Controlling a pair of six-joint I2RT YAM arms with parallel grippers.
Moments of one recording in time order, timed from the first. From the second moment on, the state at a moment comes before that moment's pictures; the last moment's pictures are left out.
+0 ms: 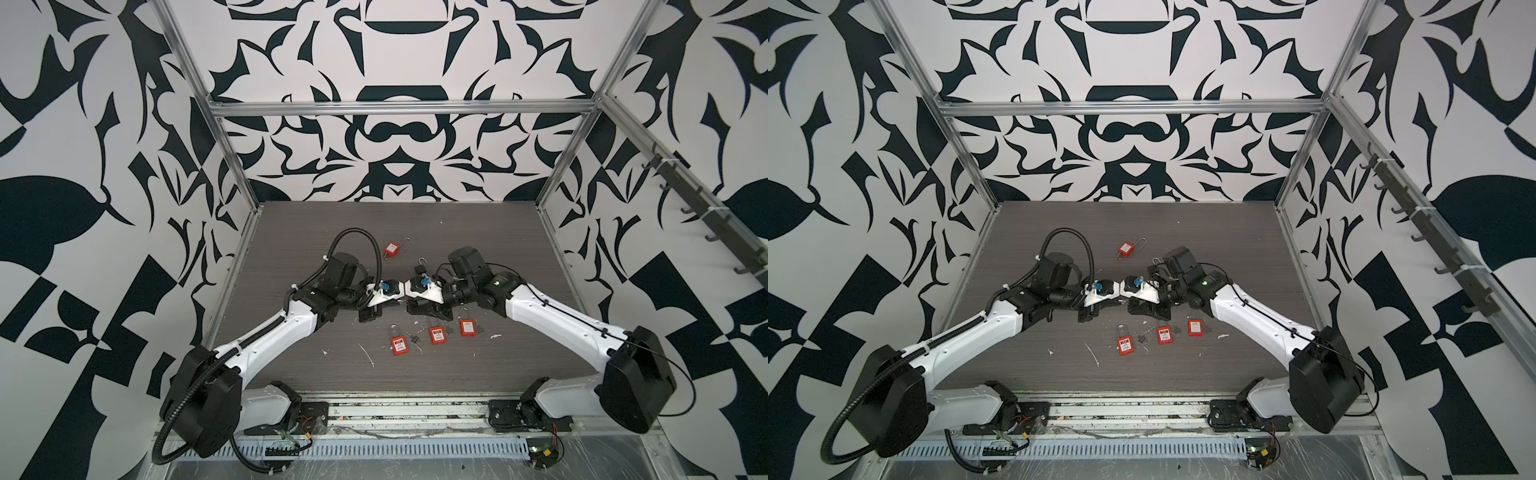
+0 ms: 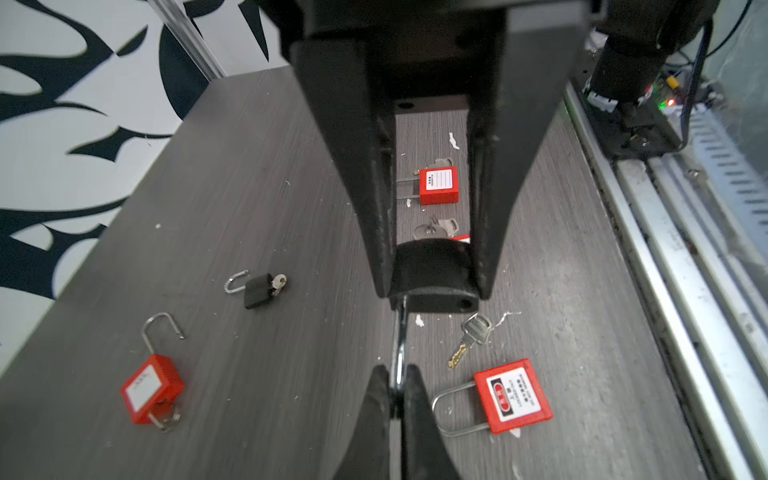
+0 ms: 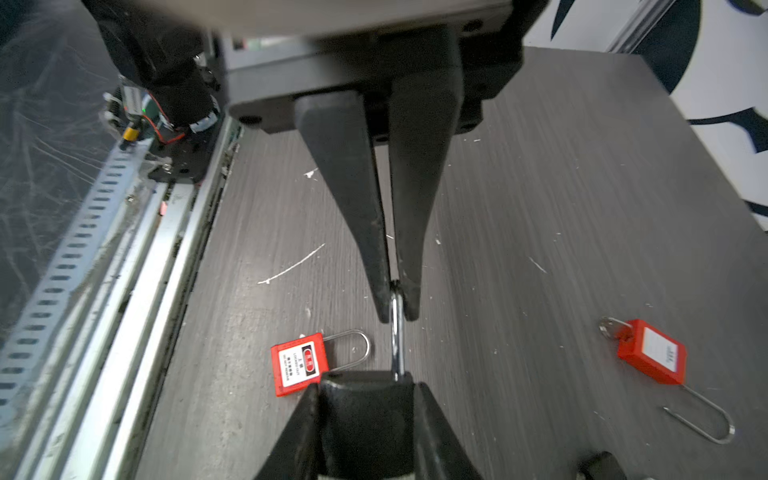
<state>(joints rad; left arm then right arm) -0.60 1.29 0.80 -0.22 0.71 0.70 0.65 1.33 0.91 -0.35 -0.65 -0.72</state>
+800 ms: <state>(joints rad) -0.61 1.20 0.70 -0.09 0.79 0.46 0.68 1.23 0.99 -0.58 -0.47 -0.76</state>
